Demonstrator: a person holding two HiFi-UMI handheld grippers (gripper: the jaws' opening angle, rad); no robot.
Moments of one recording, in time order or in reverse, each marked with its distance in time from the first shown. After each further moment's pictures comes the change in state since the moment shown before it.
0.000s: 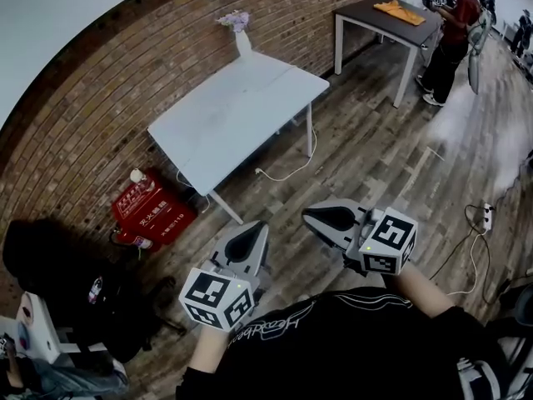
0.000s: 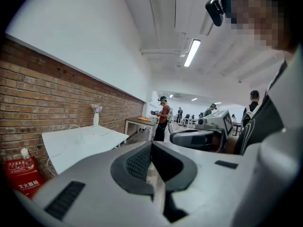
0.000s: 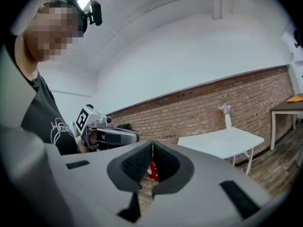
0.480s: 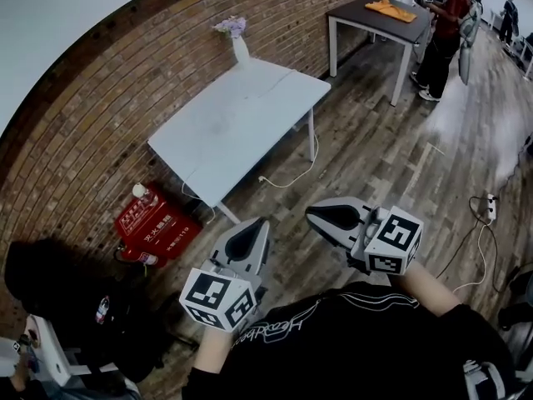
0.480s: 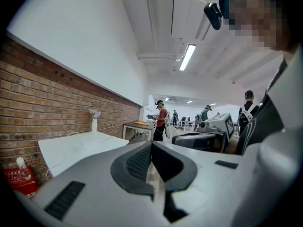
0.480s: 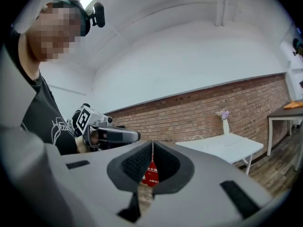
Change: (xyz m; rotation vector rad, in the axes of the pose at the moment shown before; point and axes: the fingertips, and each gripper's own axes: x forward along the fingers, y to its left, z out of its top) left arm -0.009 0.054 0.009 0.037 -0.053 -0.055; right arm 0.049 -0.003 0.004 -0.031 -0.045 -0.060
